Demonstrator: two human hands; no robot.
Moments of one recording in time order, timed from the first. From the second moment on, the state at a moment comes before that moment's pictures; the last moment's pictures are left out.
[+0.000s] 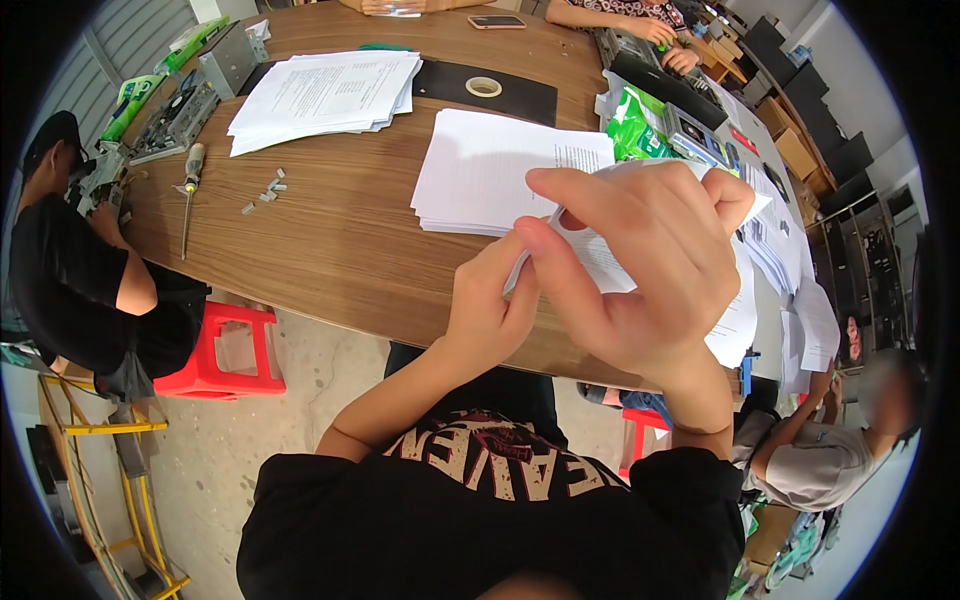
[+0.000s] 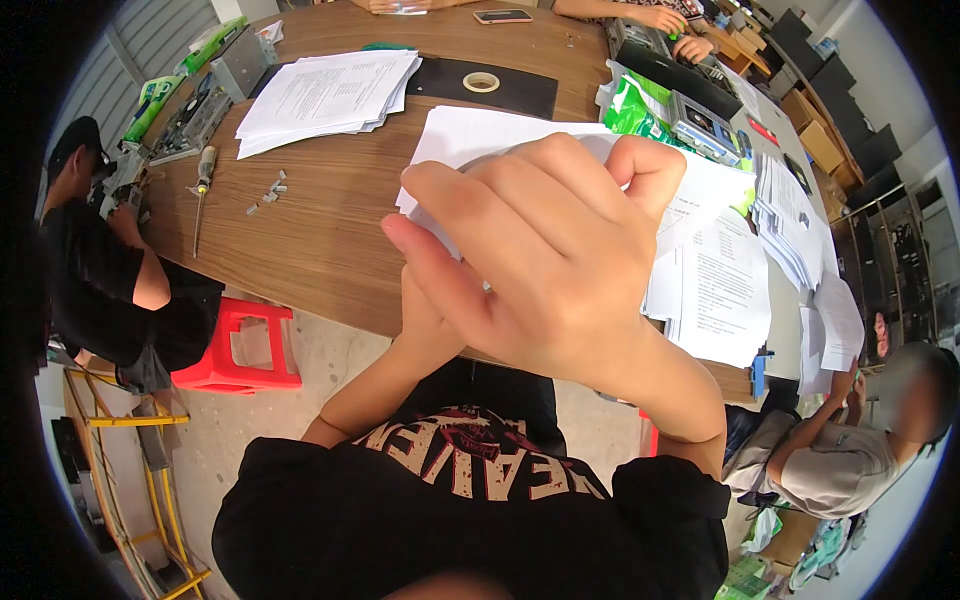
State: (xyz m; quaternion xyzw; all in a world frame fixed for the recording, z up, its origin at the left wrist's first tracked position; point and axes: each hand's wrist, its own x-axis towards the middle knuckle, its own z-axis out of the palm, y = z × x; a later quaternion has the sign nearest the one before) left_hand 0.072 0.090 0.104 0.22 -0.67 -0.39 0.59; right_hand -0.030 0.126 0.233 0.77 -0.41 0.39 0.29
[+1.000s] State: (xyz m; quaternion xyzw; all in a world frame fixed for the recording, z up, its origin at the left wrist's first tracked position) left_hand 0.136 0.000 0.200 0.12 -0.89 -0.44 -0.01; right_hand -0.081 0.140 0.224 0.66 -0.53 0.51 -0.15
